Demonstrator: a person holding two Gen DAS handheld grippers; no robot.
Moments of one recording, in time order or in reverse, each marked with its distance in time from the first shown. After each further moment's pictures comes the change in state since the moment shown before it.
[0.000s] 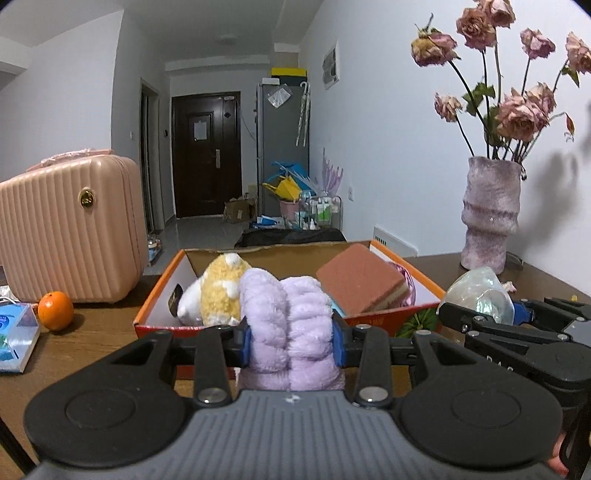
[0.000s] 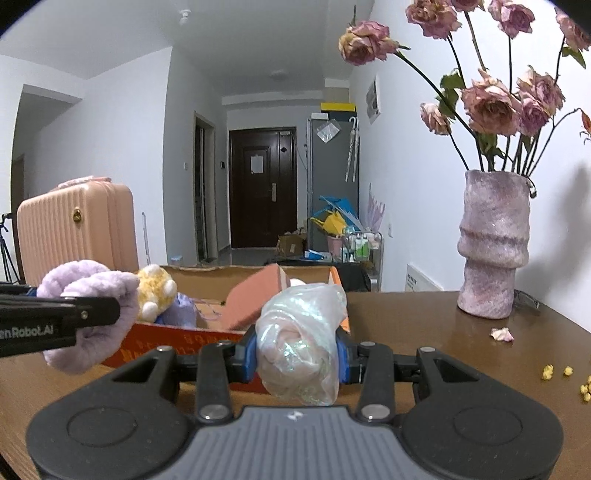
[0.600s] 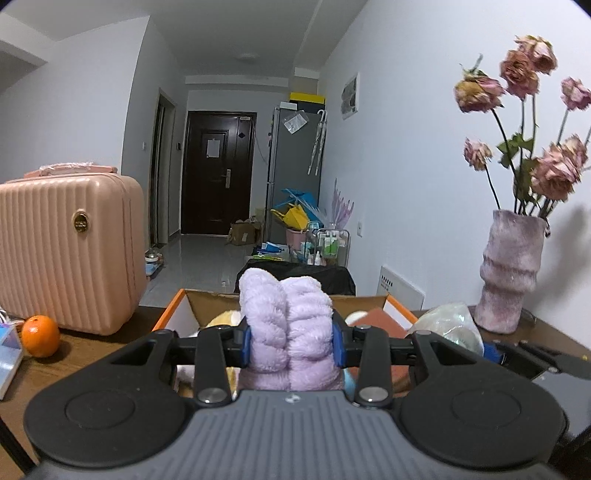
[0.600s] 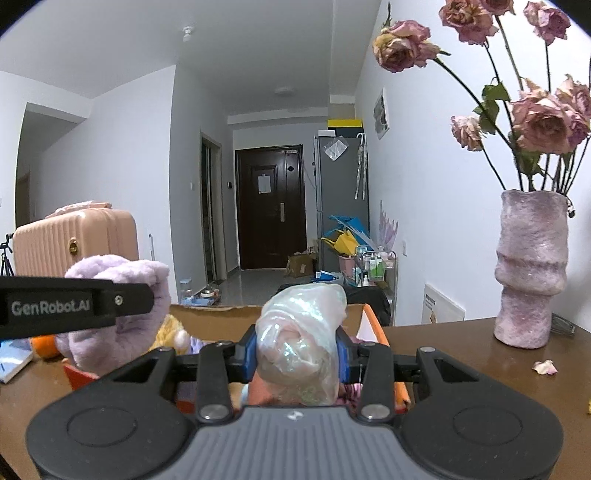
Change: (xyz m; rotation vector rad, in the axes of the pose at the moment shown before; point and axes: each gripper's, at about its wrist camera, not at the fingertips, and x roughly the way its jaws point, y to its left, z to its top) left arm 0.044 0.019 0.037 -0.098 -0.087 -0.001; right arm 0.057 0.023 0.028 0.024 -0.065 0.030
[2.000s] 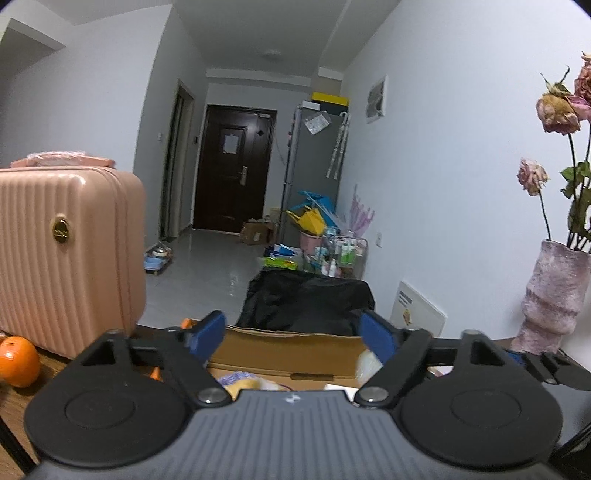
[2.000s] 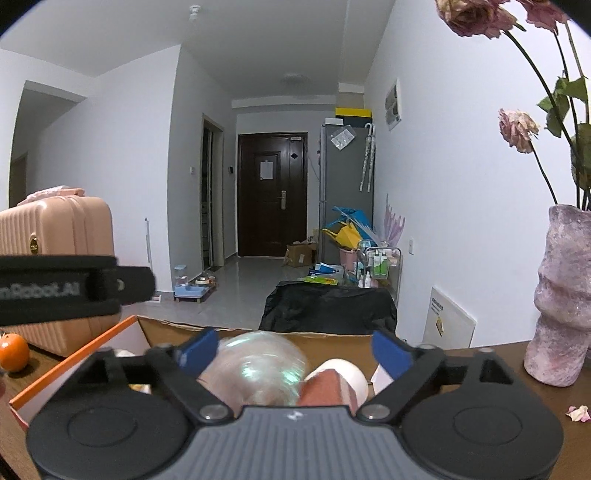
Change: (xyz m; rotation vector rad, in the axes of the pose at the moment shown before) left arm 0.075 0.035 0.031 -0.060 -0.006 0.050; right arm 0.087 0.017 0.029 -0.046 0.049 -0.012
